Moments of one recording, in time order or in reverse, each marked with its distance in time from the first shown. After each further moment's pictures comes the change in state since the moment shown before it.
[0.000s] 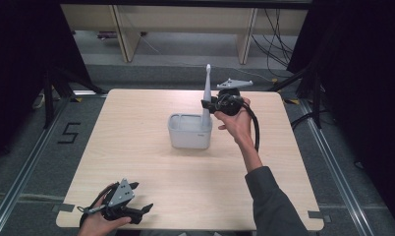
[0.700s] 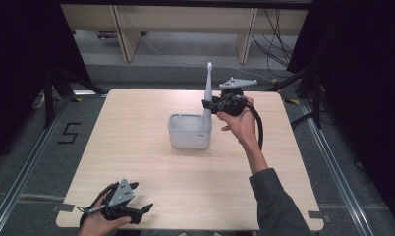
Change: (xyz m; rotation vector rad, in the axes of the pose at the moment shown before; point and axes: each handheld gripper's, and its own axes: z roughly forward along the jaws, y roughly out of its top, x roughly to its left) left arm 0.001 0.000 0.000 0.010 0.003 0.006; right arm 0.006 0.006 -0.018 -0.011 0.025 -0.021
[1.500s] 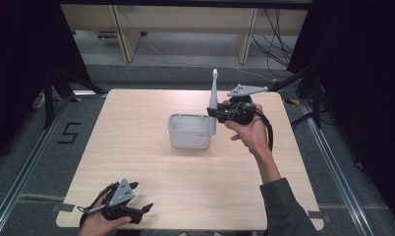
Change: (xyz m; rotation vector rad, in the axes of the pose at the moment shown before) left arm -0.001 0.000 0.001 -0.006 0.011 -0.013; right arm 0.011 -0.010 -0.035 0.000 0.050 -0.033
